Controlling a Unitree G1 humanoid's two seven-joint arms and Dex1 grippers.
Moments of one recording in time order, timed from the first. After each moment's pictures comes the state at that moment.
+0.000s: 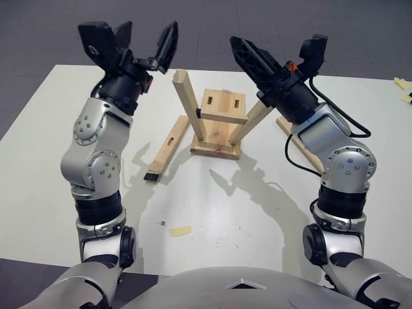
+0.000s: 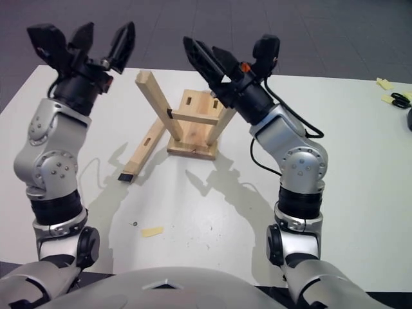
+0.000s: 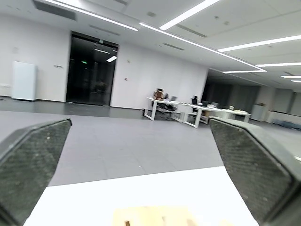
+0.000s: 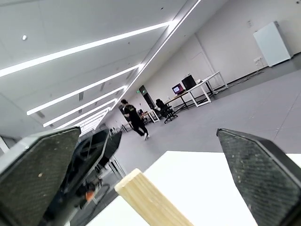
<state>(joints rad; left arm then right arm) -0.45 0.22 0.12 -0.39 -0.59 0.52 -0.14 -0.50 -0.18 -0.18 -0.28 1.22 0.73 0.09</state>
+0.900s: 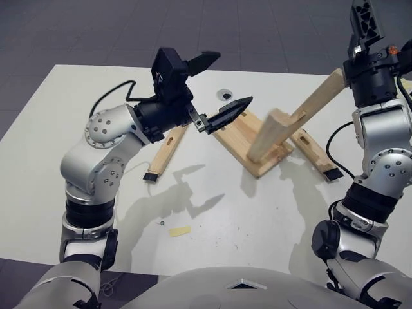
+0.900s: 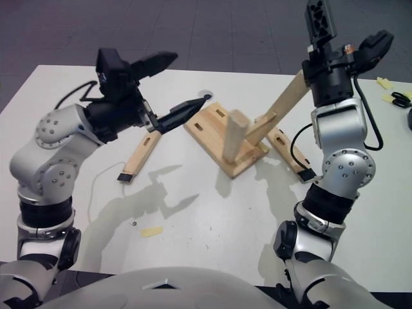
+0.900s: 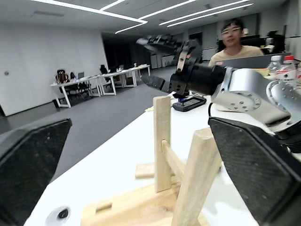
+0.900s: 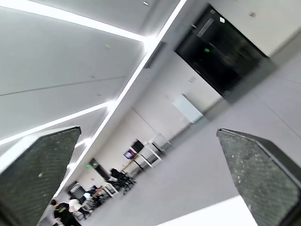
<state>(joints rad) -0.52 0.41 0.03 -0.51 -0.72 0.65 -0.58 -0.49 -0.29 -0.48 -0.29 1.32 0.54 -0.10</state>
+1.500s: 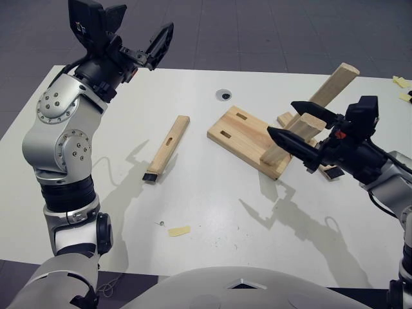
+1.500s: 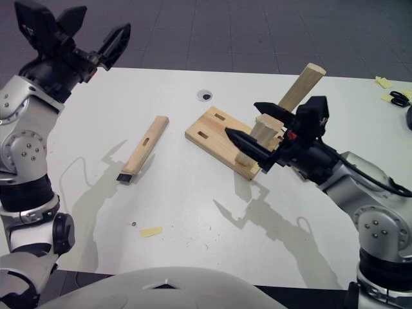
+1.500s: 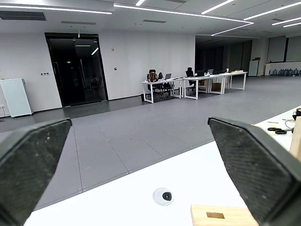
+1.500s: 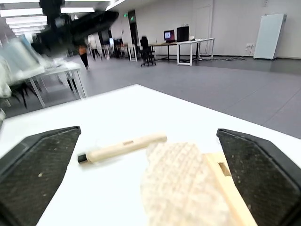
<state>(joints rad) -0.57 0.45 0.20 -0.30 -0.54 0.60 -0.36 -0.02 -0.76 -0.28 -0.64 0.99 0.69 0.53</state>
